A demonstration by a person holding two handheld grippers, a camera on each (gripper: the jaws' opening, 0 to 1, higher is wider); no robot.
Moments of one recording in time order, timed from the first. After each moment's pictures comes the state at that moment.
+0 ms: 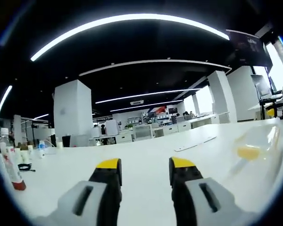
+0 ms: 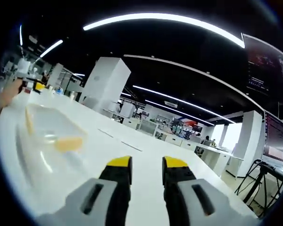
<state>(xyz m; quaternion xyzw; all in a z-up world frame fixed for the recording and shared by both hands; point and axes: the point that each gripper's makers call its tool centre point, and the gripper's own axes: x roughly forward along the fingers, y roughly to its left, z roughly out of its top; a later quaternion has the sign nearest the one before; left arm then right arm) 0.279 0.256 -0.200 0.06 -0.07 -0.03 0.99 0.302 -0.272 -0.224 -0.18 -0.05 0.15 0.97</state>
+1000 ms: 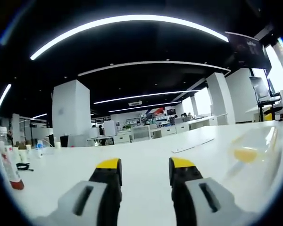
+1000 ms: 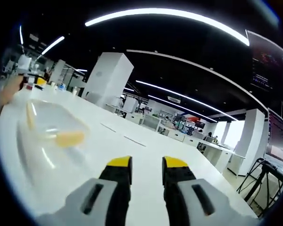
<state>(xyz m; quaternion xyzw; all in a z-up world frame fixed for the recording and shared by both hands) 0.276 0.245 -0.195 0.06 -0.08 -0.04 0.99 0.305 -0.272 -0.231 -0.19 -0.03 0.16 0.97</state>
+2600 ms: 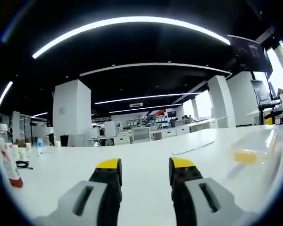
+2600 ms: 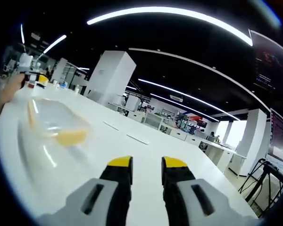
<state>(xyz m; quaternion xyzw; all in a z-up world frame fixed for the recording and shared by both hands) 0.275 0.249 -0.196 0.04 -0.08 -0.04 0.99 0.307 -0.267 -0.238 -0.19 -0.02 0.17 0.97</state>
